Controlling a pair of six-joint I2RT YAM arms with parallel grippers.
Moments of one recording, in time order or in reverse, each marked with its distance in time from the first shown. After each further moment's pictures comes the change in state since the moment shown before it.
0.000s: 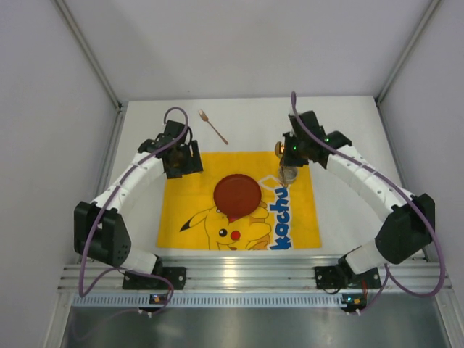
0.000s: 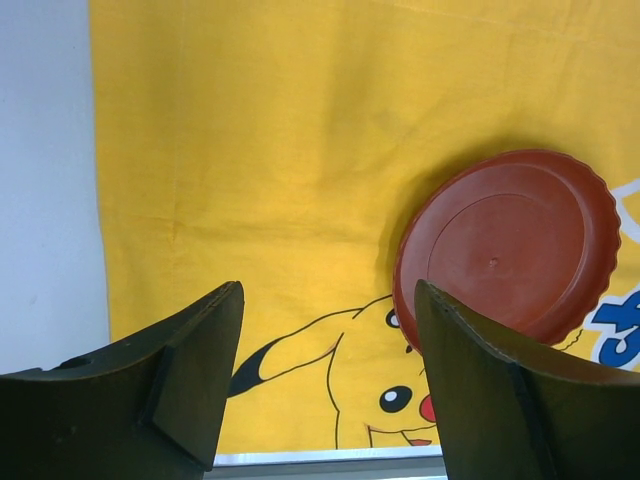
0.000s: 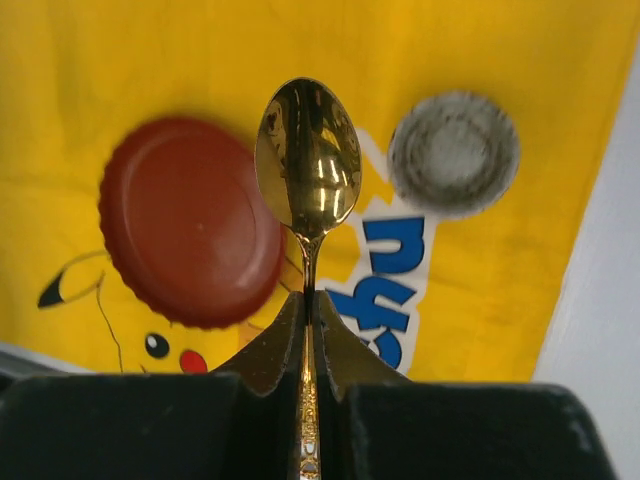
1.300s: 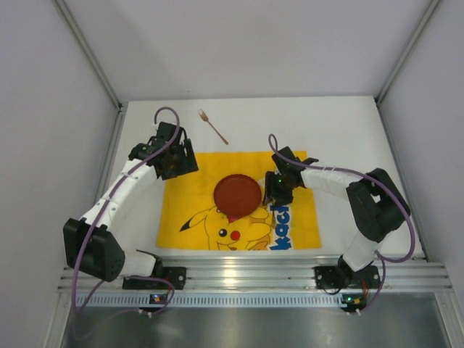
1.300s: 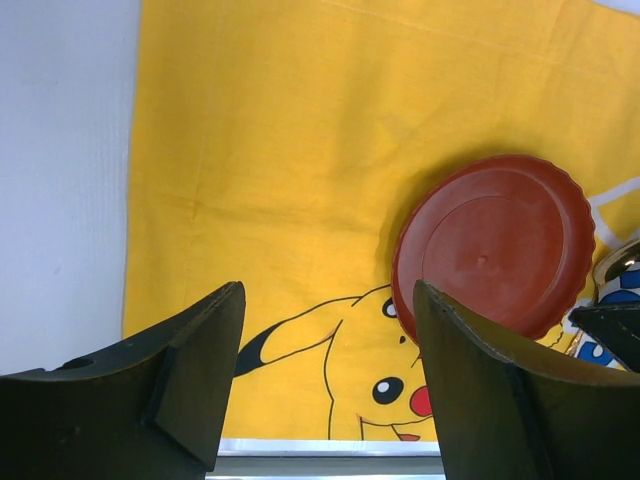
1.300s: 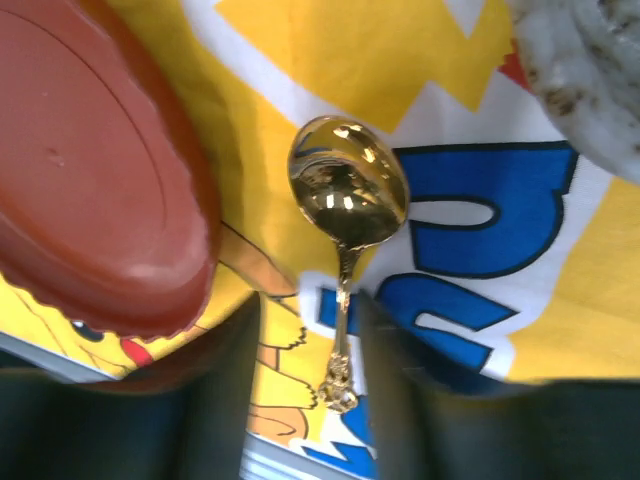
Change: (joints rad) left arm -0.002 -0.114 -0.012 -0.041 -0.048 -0.048; right arm 0.086 0.204 -0.399 0.240 -0.201 0.156
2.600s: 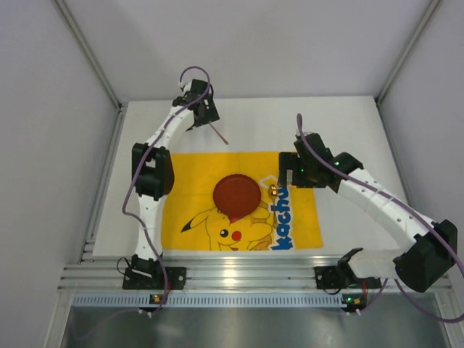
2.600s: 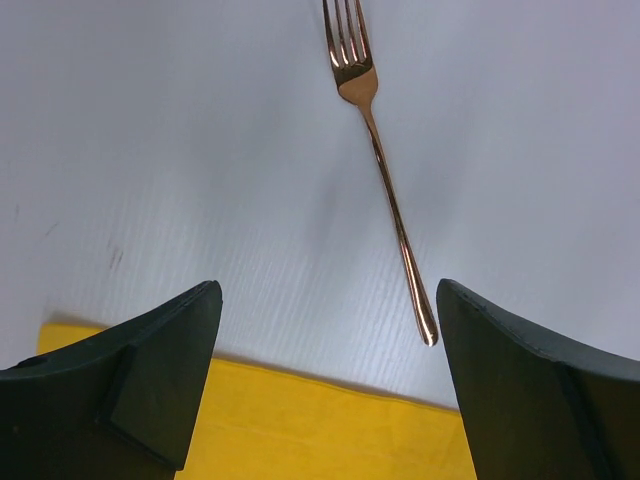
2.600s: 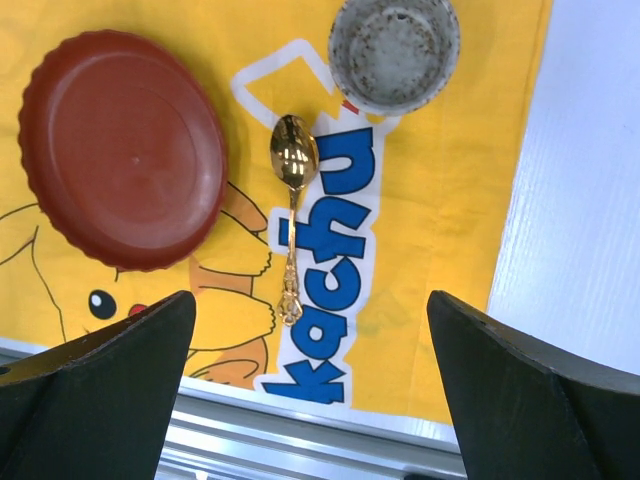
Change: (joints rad) left arm 0.043 0.916 0.914 0.113 -0.169 -0.013; right arm 0.019 -0.443 0.140 -0.311 0.301 -0.103
